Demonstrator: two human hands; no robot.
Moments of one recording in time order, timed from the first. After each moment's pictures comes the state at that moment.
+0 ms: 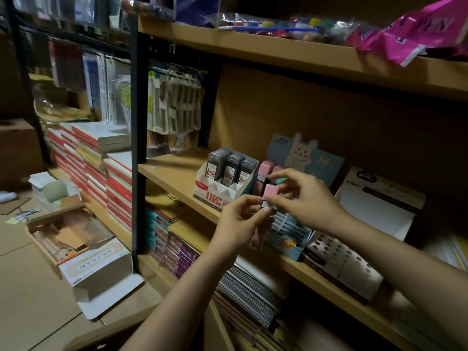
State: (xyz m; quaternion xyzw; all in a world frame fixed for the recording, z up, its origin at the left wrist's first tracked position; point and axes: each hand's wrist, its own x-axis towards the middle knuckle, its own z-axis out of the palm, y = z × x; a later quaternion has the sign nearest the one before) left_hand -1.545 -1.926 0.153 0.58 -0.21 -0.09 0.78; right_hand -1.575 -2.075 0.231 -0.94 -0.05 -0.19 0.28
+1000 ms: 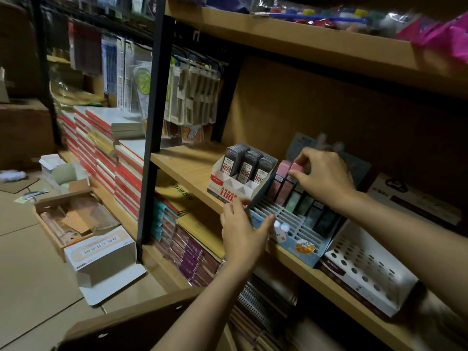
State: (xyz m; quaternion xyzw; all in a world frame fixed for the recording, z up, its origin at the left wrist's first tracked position) left_hand -1.528 -1.939 0.109 0.78 -0.07 0.16 0.60; right_hand -1.509 -2.084 0.246 -0.96 -0.01 -0.30 0.00
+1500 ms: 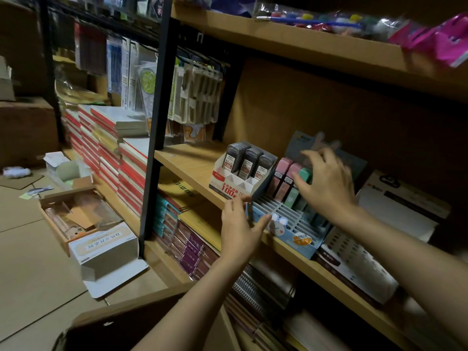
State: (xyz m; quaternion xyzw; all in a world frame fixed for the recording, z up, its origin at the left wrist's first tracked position) left_hand -1.536 -1.927 0.106 0.77 -0.12 0.13 0.61; right_hand -1.540 -2.078 0.229 -0.94 0.04 -0.33 -0.05
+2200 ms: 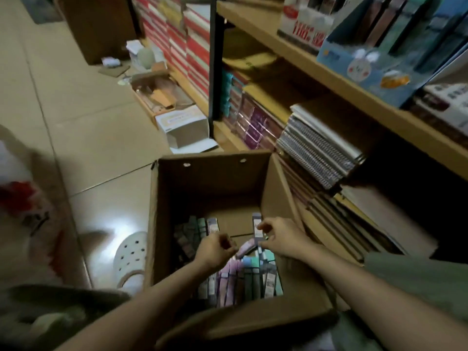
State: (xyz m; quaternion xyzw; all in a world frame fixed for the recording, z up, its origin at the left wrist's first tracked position) left_hand -1.747 -1.815 -0.156 0.85 0.09 -0.24 0.46; right_hand -1.707 -2.000 -0.103 -0.94 -0.06 0.25 0.22
